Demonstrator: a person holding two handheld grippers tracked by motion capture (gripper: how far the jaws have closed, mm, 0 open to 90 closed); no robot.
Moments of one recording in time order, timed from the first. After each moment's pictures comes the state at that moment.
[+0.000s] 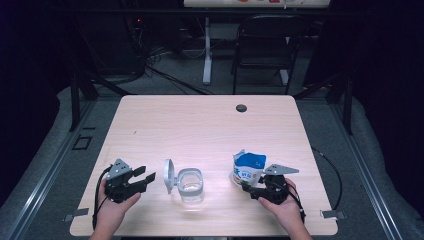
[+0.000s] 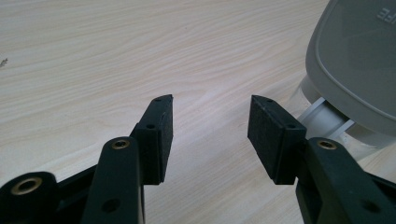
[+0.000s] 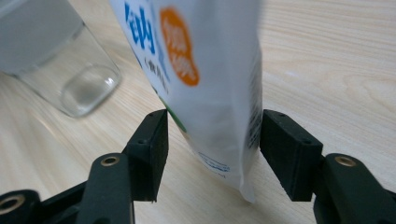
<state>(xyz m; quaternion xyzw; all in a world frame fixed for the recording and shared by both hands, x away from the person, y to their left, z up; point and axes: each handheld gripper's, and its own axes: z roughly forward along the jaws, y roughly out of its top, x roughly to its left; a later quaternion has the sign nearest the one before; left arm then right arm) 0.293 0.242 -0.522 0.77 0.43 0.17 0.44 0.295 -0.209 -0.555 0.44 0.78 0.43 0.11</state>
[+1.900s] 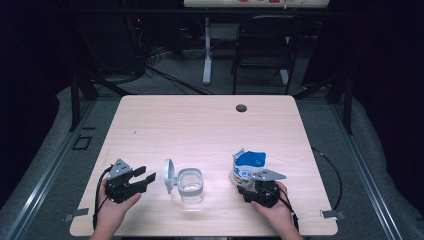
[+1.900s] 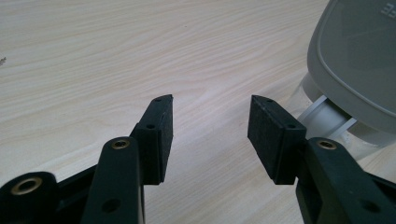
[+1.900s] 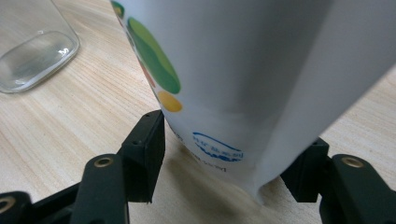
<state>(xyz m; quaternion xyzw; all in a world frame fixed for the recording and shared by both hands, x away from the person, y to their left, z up) 0.293 0.242 -0.524 0.77 0.43 0.17 0.43 0.299 -0.193 -0.588 0.44 0.79 0.40 0.15</state>
